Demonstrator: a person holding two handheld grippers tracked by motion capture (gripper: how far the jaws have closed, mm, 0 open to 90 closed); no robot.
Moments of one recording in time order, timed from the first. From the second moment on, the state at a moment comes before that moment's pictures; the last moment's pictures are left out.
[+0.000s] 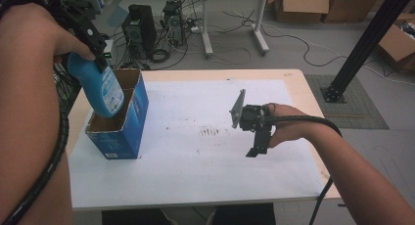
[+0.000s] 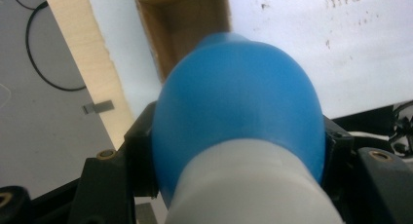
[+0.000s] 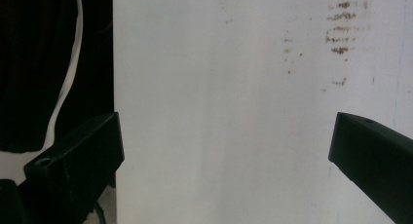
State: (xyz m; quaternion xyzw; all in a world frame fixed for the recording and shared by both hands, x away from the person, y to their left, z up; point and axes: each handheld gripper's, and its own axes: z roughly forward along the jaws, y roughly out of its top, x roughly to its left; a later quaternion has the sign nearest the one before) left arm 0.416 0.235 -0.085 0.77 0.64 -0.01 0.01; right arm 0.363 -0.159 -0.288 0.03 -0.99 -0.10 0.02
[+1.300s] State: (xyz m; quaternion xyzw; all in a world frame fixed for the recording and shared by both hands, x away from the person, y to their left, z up) left arm 0.437 0.239 -0.249 0.75 0.66 0.01 -0.01; right arm 0.368 -0.166 -0.280 0.02 -1.00 -0.06 0.03
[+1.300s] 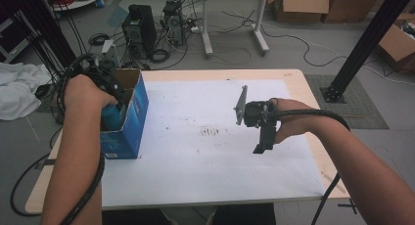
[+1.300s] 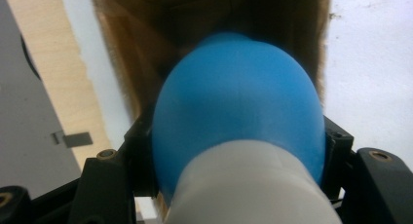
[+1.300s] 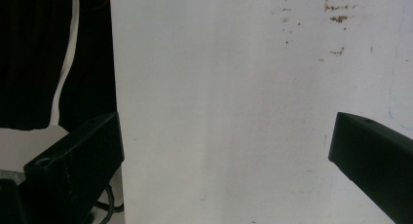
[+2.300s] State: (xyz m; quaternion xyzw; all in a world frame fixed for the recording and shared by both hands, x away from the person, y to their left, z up) left arm 0.440 0.244 -0.286 0.74 0.67 0.02 0.00; right arm 0.370 -0.168 -0.291 0.01 -1.00 -0.07 0.04
